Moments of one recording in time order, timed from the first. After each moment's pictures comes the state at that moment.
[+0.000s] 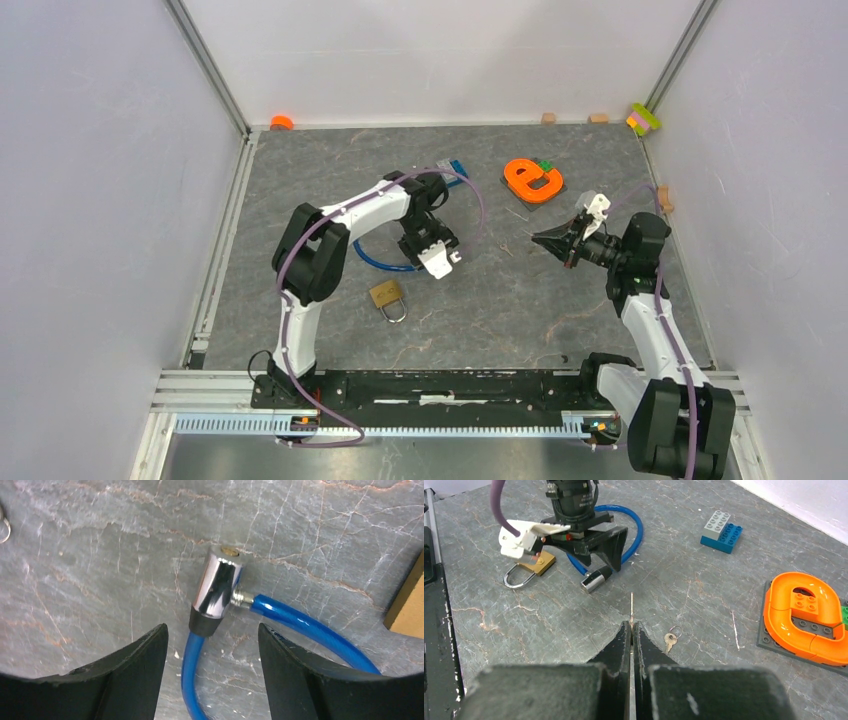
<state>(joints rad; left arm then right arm) -0.63 2.08 1.60 -1.01 0.41 1.98 -0.15 0.96 0.48 0.21 -1.15 -0.21</state>
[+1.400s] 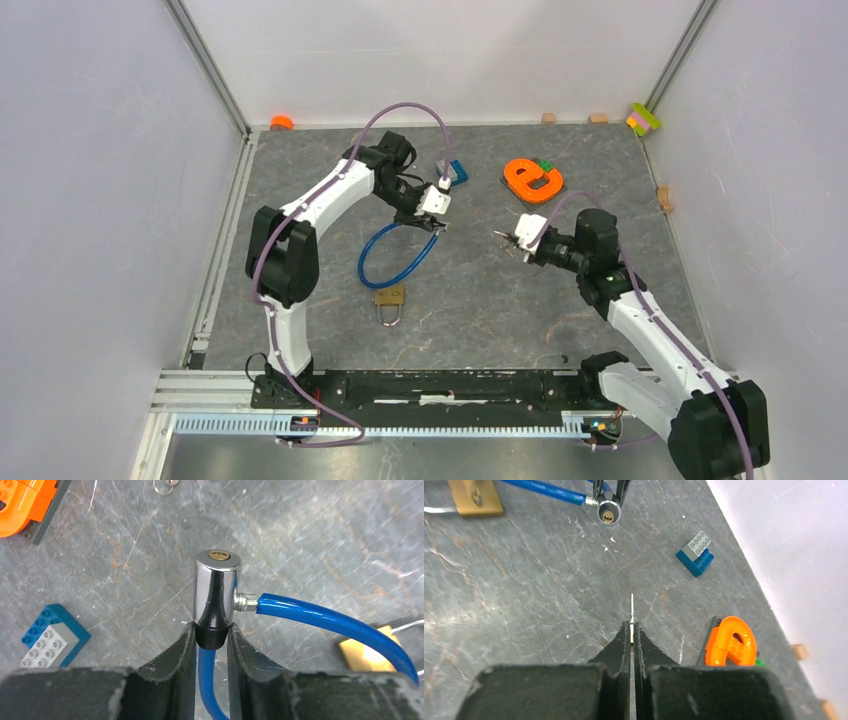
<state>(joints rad) -0.47 1.98 1.67 -0.97 0.78 1.47 0.25 0.95 0.57 0.03 -0.73 -0.67</state>
